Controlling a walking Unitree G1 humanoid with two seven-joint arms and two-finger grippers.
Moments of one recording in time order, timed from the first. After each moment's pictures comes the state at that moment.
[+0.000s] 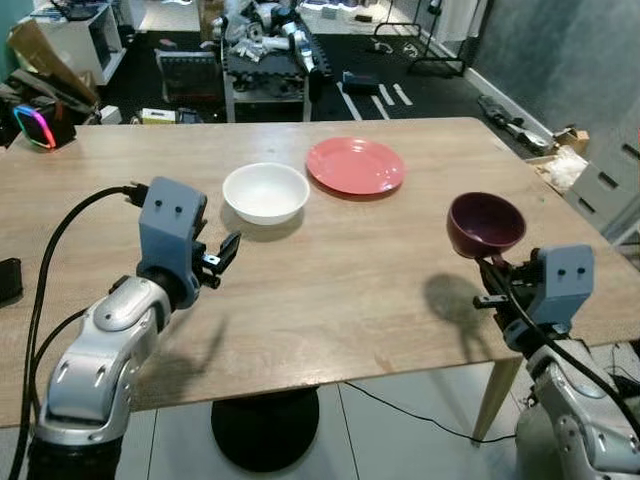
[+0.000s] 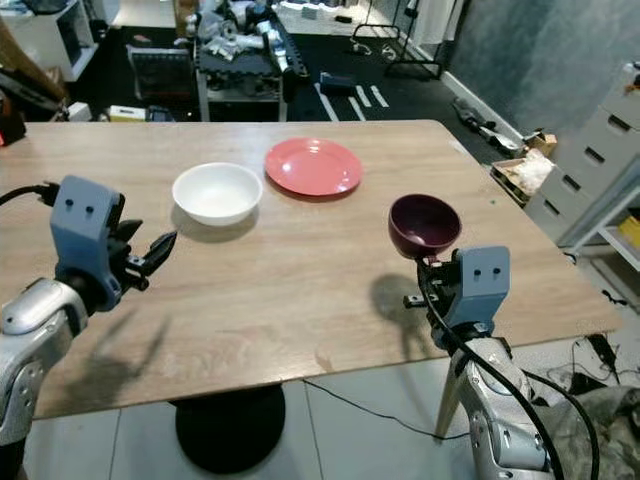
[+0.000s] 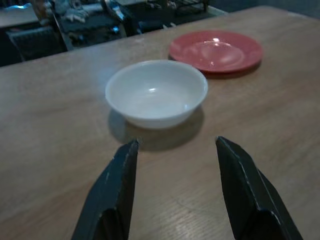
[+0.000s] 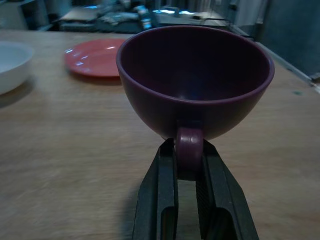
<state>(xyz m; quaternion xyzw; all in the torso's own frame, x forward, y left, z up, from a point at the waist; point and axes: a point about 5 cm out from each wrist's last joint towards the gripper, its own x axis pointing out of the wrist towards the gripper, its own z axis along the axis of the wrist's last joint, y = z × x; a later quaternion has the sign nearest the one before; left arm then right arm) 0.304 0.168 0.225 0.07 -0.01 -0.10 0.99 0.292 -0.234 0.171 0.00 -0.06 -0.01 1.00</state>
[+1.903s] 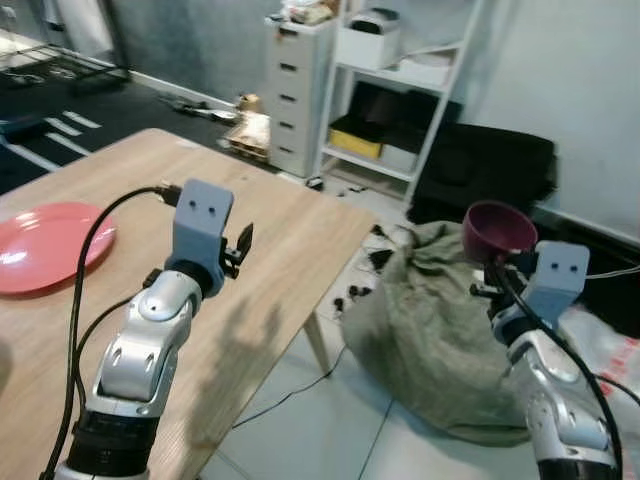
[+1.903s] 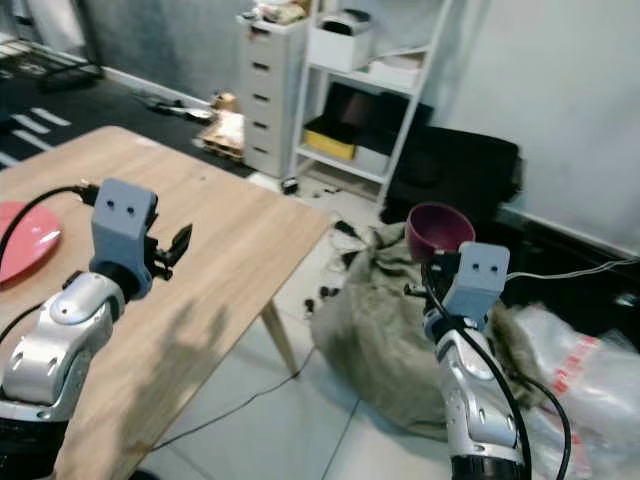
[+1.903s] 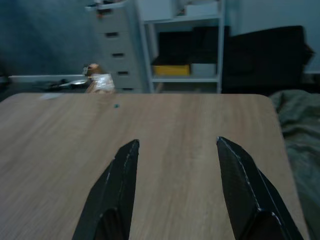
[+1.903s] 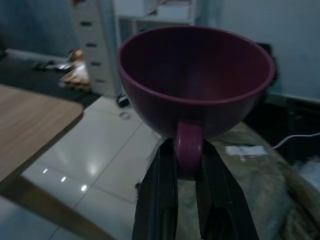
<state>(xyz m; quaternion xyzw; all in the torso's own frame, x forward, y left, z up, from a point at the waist) 0.324 0.152 0.216 0.10 -0.04 -0.09 0.99 0.310 -0.232 0.159 0.04 -0.03 -0.07 1.00</state>
